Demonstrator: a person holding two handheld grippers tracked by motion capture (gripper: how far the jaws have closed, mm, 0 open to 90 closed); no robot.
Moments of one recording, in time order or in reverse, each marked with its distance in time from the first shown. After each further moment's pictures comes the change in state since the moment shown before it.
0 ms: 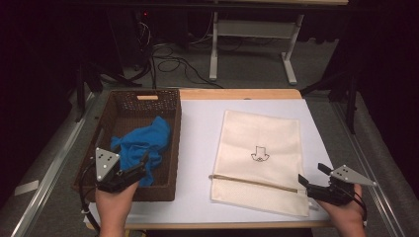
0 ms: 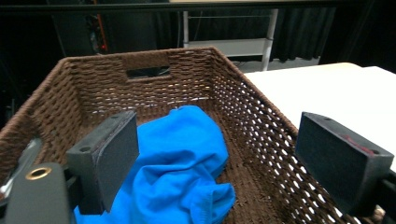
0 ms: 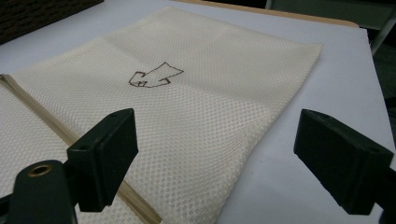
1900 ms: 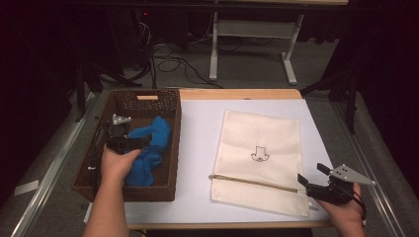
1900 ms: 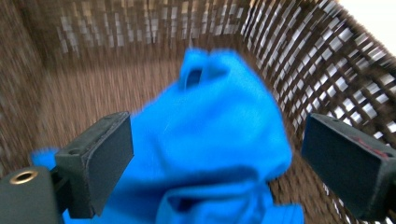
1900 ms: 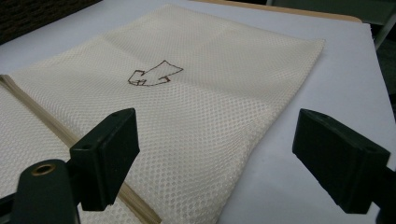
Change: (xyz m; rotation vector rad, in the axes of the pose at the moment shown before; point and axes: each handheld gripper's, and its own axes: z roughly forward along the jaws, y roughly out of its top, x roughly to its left) left arm 0.056 0.013 0.120 0.485 -0.043 -0.116; right arm -0.001 -0.001 0.003 0.011 0.004 0.017
